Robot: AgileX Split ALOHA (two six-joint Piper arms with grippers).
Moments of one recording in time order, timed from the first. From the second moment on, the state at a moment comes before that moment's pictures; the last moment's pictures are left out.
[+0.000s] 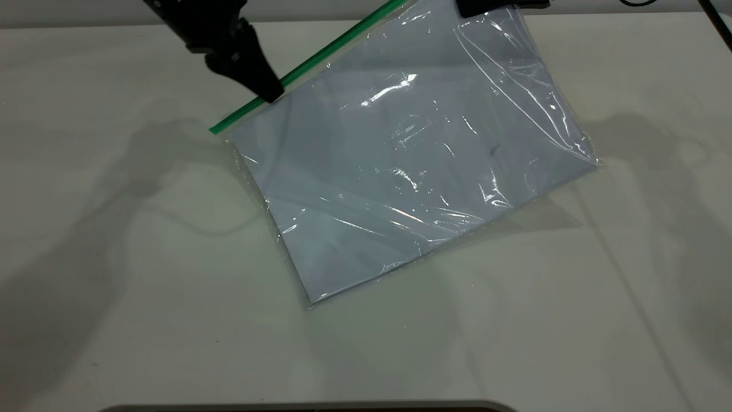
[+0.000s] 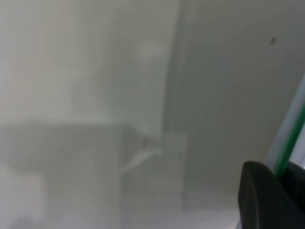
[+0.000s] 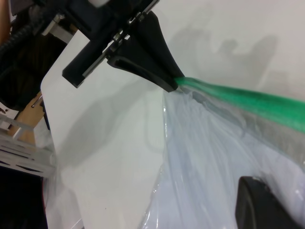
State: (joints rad) left arm -0.18 2.45 -1.75 -0.65 0.85 1.29; right arm 0.05 2.38 -1.61 1.27 1.11 -1.38
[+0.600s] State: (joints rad) left arm -0.18 2.45 -1.75 -0.37 0.84 1.08; right arm 0.05 2.38 -1.61 1.28 1.10 -1.38
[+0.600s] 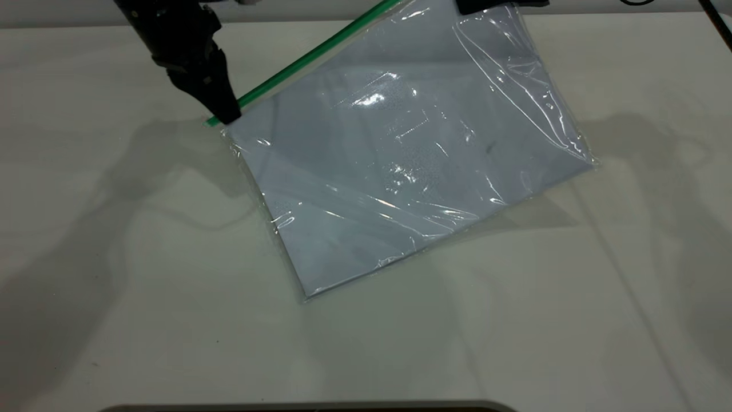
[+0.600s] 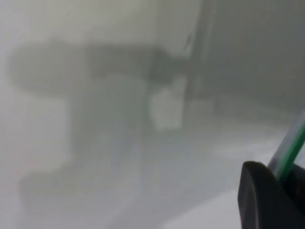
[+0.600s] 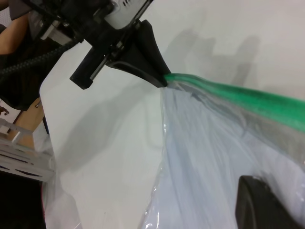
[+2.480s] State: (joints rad) left arm -0.17 1.30 -1.67 -0.29 1.17 0.40; right arm 0.21 1.80 -1.61 0.71 1.21 -0.57
